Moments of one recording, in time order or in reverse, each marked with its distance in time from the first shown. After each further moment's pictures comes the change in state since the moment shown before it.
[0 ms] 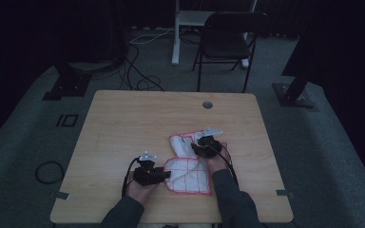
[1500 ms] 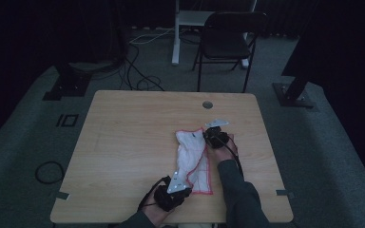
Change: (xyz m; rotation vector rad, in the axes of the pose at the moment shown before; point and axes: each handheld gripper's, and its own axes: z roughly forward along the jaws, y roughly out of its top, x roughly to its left) left arm -0.104 -0.023 0.004 0.007 -0.072 0.426; right arm -0.035 0.013 -0.006 0.005 -0.121 -0.021
